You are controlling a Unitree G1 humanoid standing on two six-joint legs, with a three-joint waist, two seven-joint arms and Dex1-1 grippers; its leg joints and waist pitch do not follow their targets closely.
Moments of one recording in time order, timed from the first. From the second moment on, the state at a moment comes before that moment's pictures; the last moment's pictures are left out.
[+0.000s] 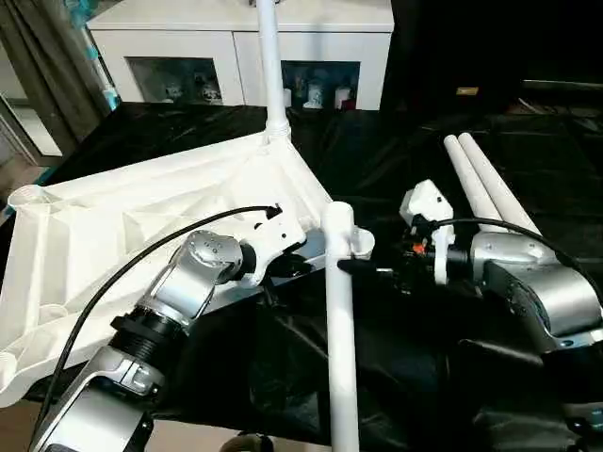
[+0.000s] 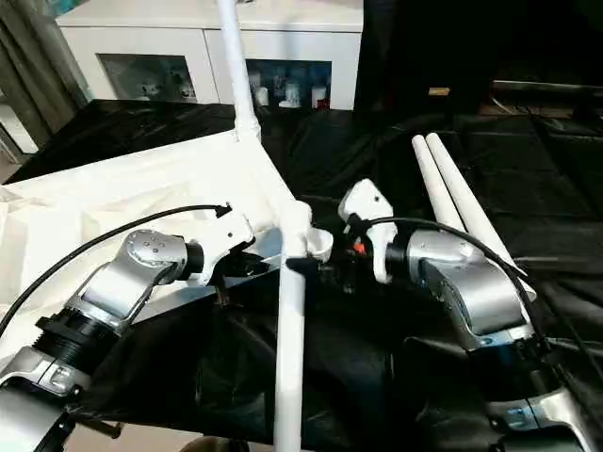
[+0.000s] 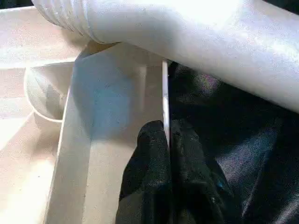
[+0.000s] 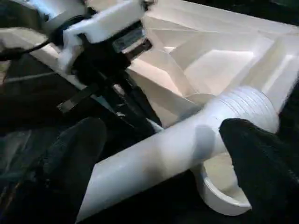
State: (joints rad) left arm -0.62 0.33 -0.35 0.40 0.08 0.38 -0.91; right arm -0.46 -0.53 0.18 -0.01 0.29 0.50 1.01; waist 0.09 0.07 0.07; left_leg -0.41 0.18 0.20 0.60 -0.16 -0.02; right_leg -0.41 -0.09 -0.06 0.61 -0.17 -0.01
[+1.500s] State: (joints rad) left arm -0.62 0.37 -0.37 0.41 0.09 0.34 -0.95; right arm -0.85 -0.43 0.66 0.65 -0.29 -0.73 1.27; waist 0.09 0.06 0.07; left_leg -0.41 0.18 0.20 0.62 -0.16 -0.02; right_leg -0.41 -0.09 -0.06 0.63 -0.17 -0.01
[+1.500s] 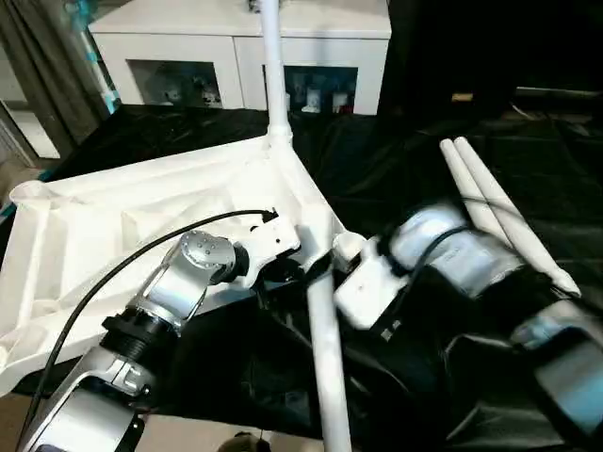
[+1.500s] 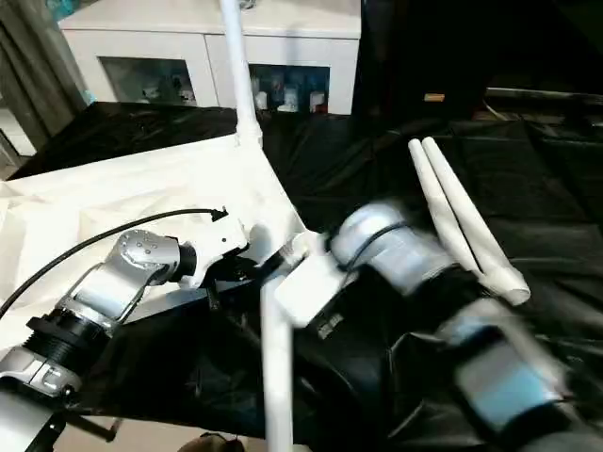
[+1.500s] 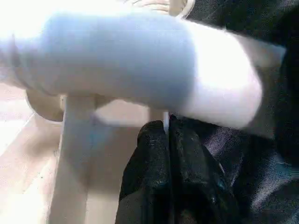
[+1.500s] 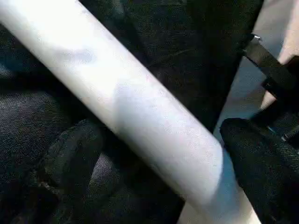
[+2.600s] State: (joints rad) left arm -0.71 0.41 -0.26 0.36 -0.02 0.24 -1.03; right arm -0.84 -0.43 0.66 0.88 -0.36 -0.94 1.14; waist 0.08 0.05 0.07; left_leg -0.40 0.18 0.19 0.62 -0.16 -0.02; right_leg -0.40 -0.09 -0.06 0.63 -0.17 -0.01
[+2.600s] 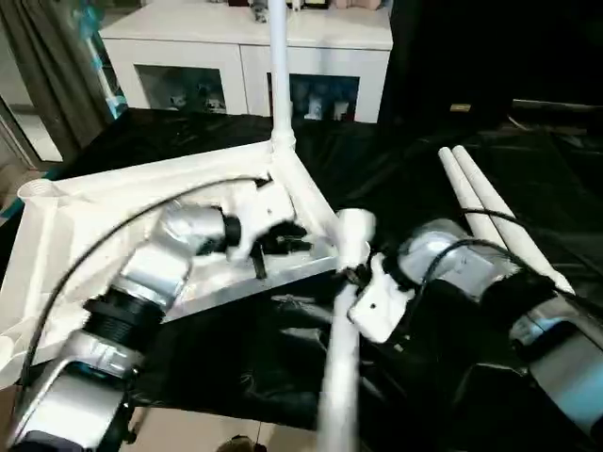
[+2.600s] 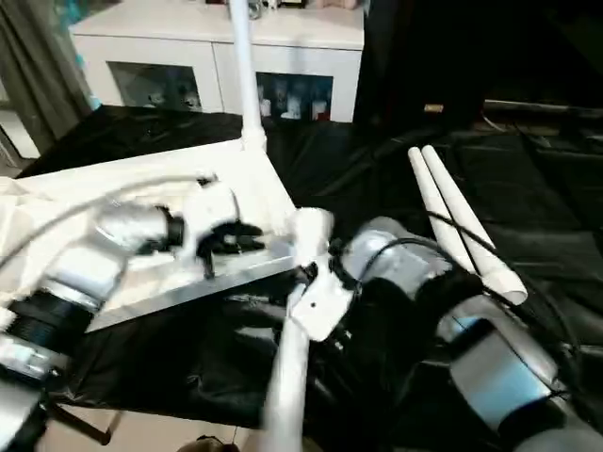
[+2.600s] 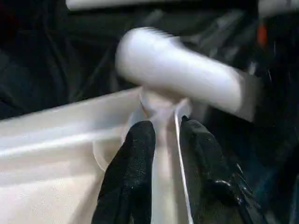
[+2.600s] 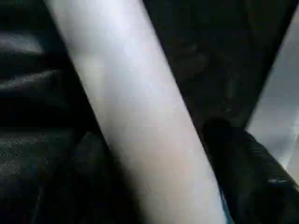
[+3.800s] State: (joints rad) left arm -0.74 0.37 -0.15 0.31 -0.18 0.37 -0.94; right arm -0.70 -0.53 0.44 0.61 0.09 -0.48 1.37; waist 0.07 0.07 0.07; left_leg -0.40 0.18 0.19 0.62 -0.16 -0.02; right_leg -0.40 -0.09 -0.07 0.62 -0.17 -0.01
